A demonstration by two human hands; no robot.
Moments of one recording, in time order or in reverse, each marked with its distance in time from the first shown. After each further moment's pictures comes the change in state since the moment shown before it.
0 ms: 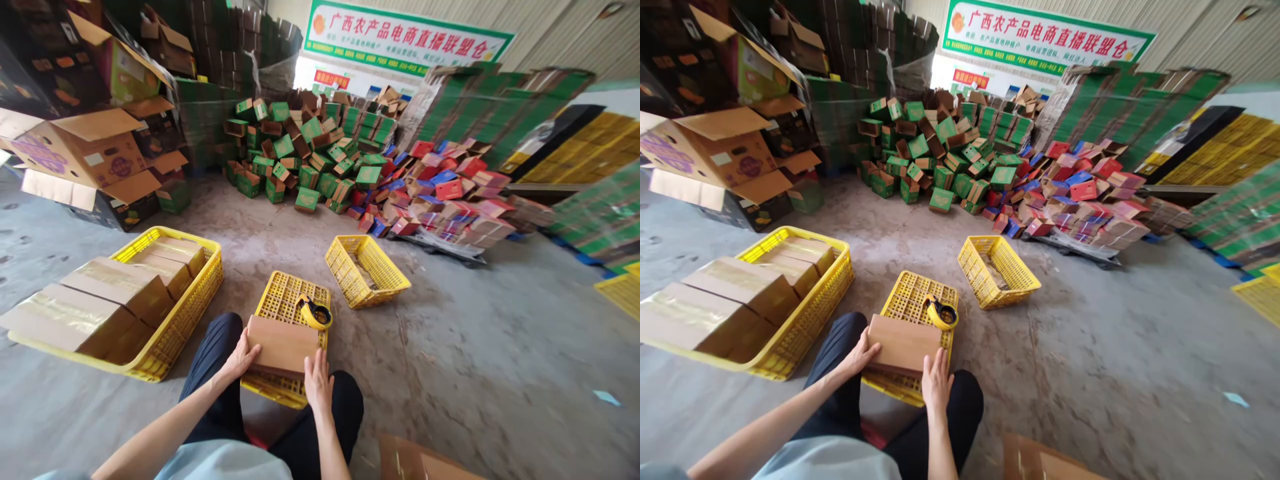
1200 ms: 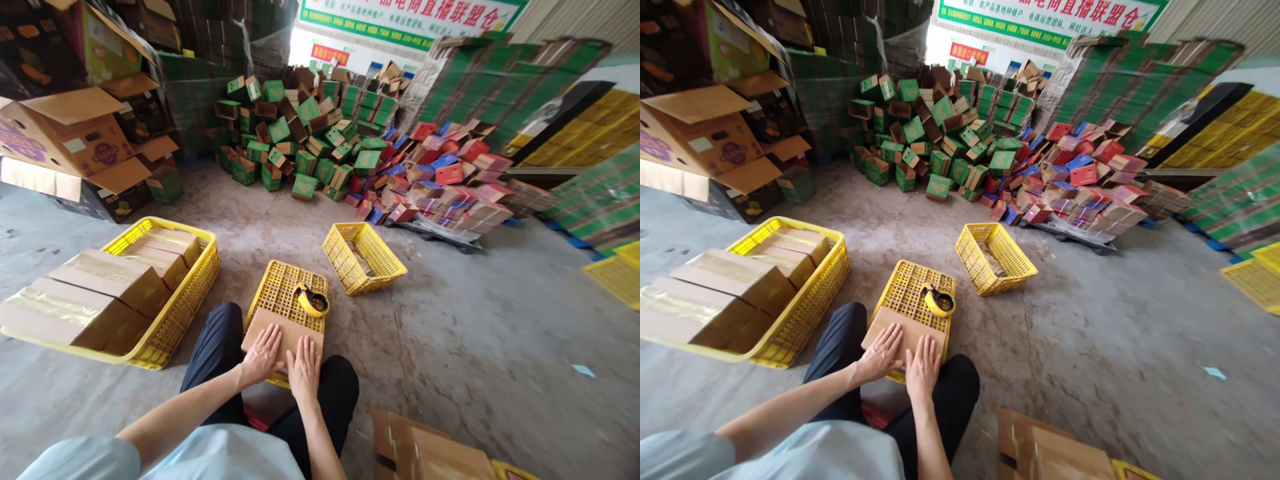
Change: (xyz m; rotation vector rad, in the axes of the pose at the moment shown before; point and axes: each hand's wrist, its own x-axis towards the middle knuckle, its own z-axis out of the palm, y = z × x) left_hand -0.014 0.013 0.058 0.937 -0.204 0.589; right_hand -0.030 -0.009 0.021 -0.680 -0.120 -0.305
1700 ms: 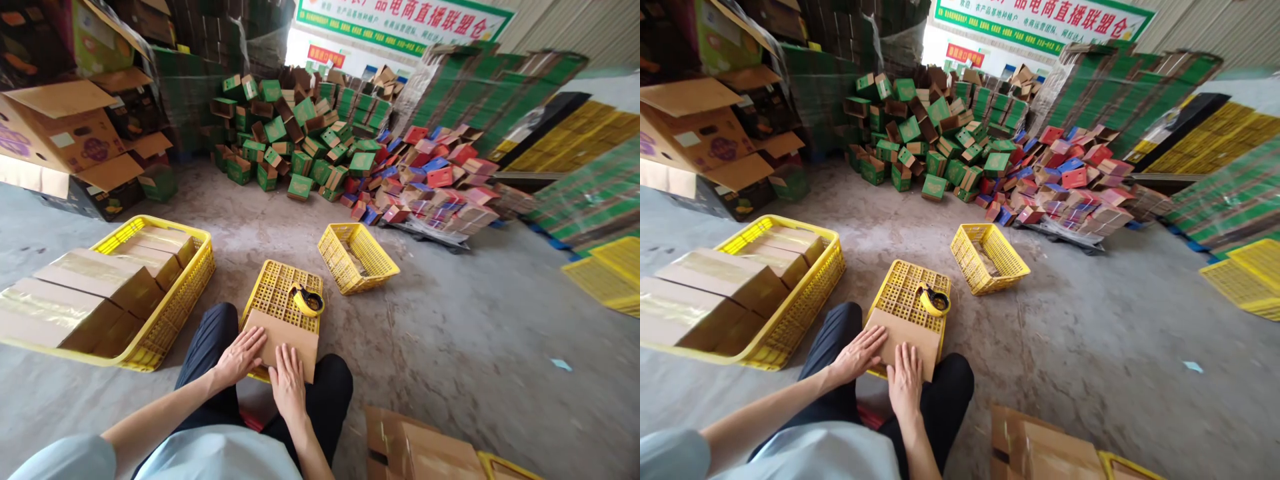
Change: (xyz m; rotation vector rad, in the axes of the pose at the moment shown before) left_hand -0.042 -0.041 0.004 -0.008 0.183 0.052; right_hand -0.037 -0.006 0.013 0.031 0.093 -0.314
